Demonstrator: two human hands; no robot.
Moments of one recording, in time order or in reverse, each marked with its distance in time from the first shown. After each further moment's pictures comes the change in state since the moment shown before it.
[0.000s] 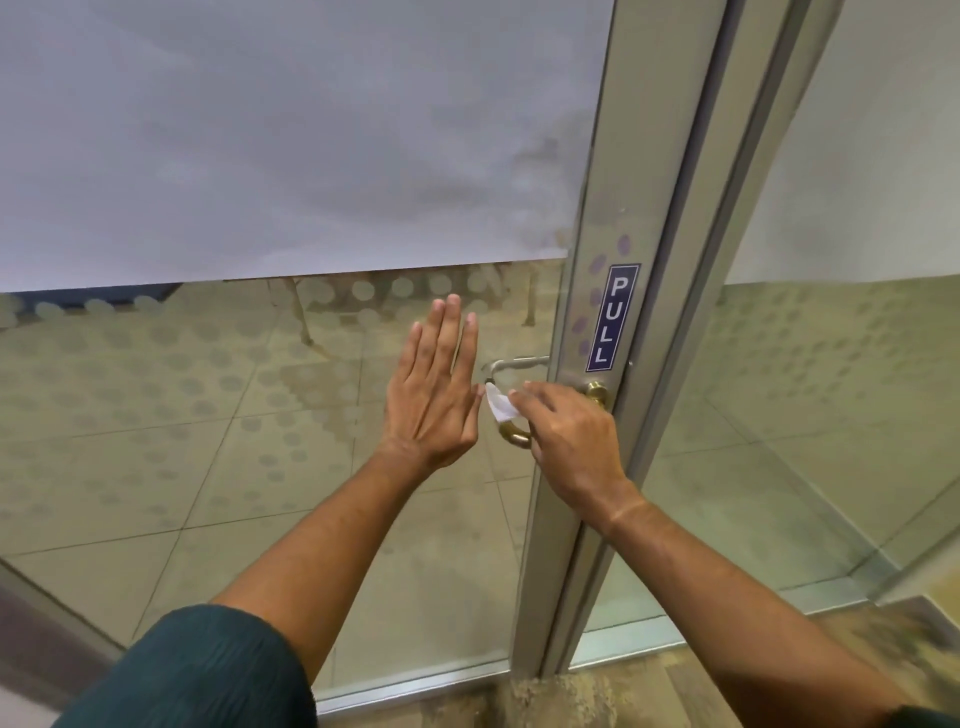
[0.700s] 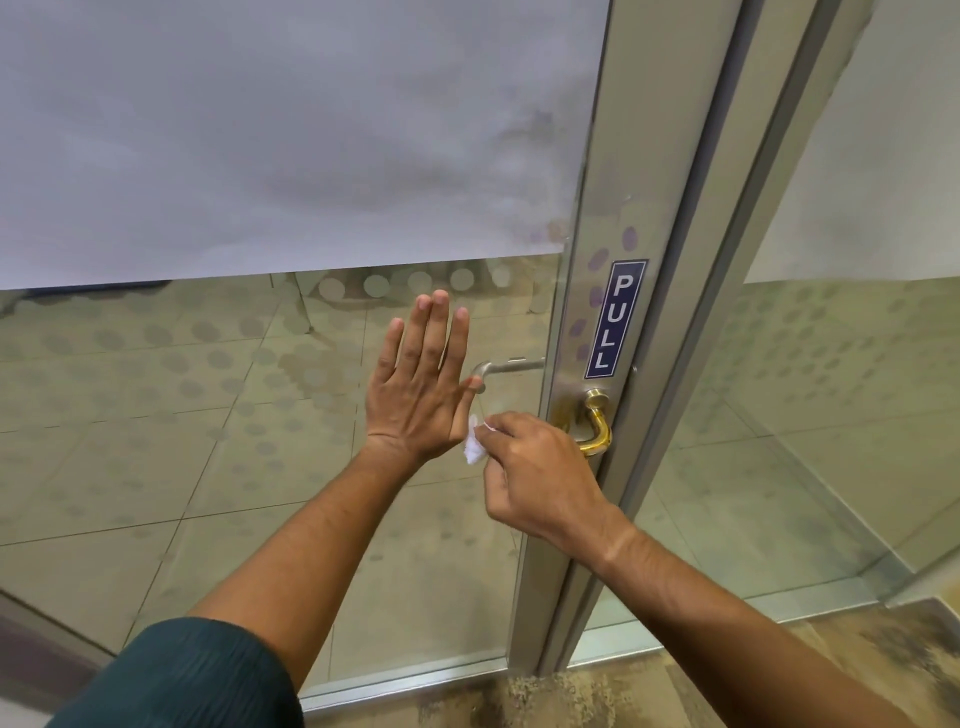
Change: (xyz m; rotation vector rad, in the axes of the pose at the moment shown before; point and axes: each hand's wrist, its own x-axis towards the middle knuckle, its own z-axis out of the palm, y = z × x) left_hand 0.012 -0.007 0.037 0.187 0.191 0.020; right_hand -0.002 -0.006 0.016 0.207 -0.324 0.006
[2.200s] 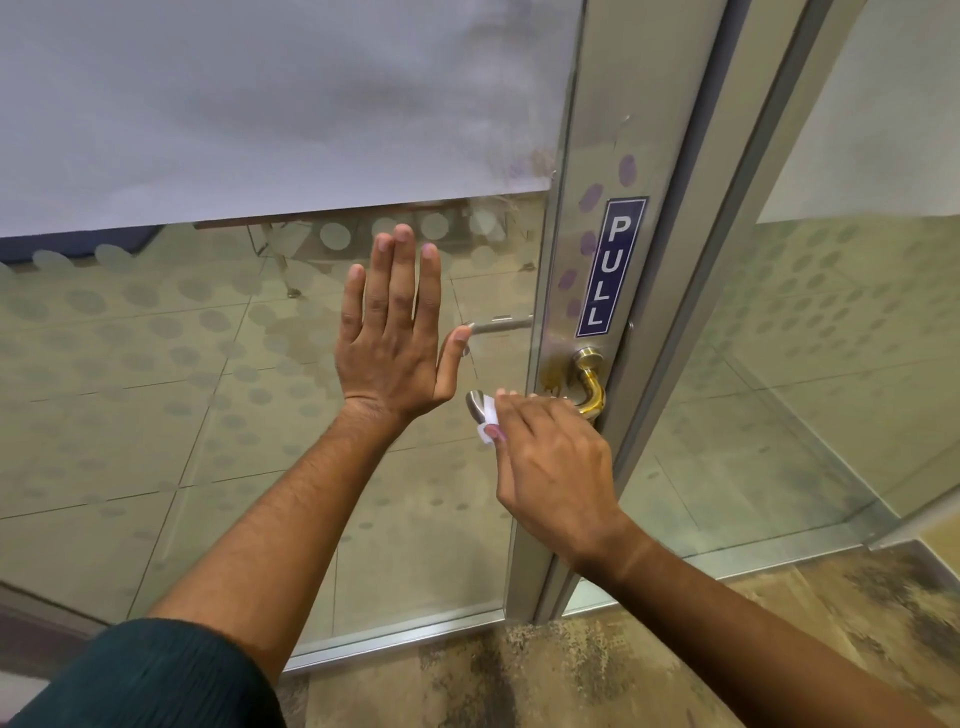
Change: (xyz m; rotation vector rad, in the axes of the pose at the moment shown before) left_hand 0.011 0.004 0.007 0.053 0.062 -0.093; right_hand -0.033 0.010 0.021 -0.226 0.155 0.151
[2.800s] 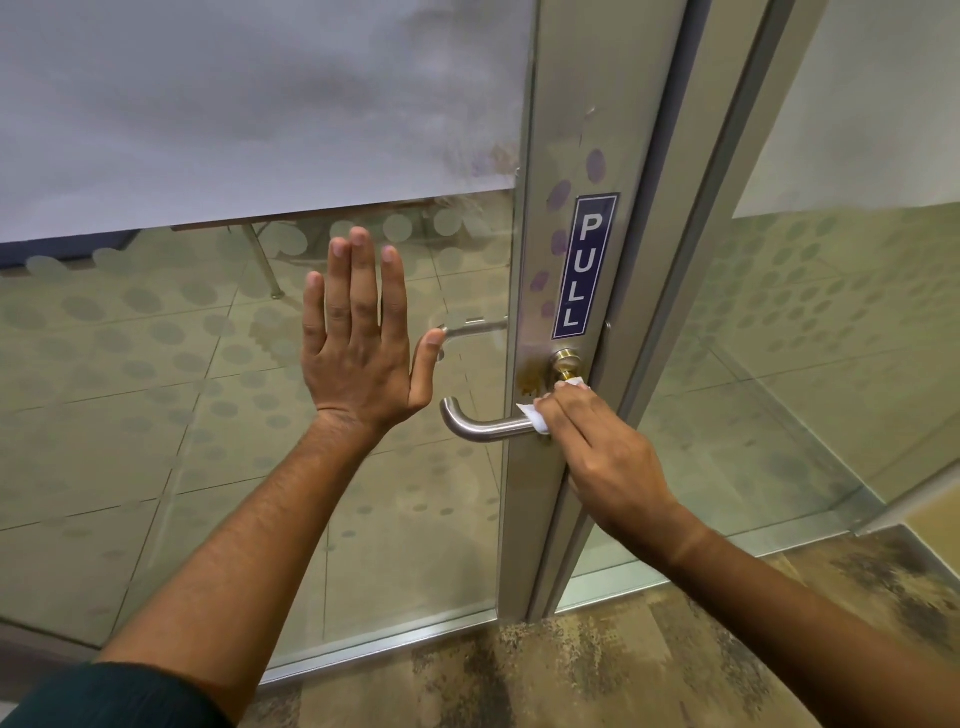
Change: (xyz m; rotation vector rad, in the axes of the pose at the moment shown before) left_hand 0.000 0.005 0.006 -0.013 0.030 -0.033; right_hand -0.013 0.080 0.002 0.014 0.063 -0.209
